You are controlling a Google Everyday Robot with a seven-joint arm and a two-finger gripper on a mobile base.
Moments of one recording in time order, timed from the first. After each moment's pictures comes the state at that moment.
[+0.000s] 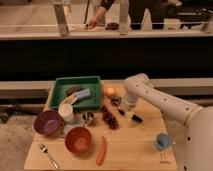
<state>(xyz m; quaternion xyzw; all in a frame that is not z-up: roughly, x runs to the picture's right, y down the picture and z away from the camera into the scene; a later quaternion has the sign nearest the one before) 0.137 0.139 0.890 -0.34 -0.09 0.00 0.93</state>
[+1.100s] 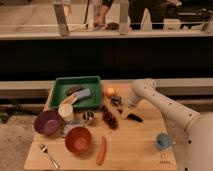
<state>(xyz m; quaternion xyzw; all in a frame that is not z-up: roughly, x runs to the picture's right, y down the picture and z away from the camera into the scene) 0.131 0.122 0.926 -0.30 -0.13 0.14 0.93</state>
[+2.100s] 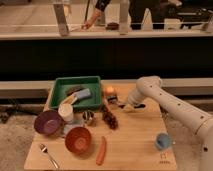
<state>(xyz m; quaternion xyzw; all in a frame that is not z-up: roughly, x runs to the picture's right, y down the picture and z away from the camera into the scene) 0.136 0.086 0.870 -0.26 -0.16 0.11 0.95</state>
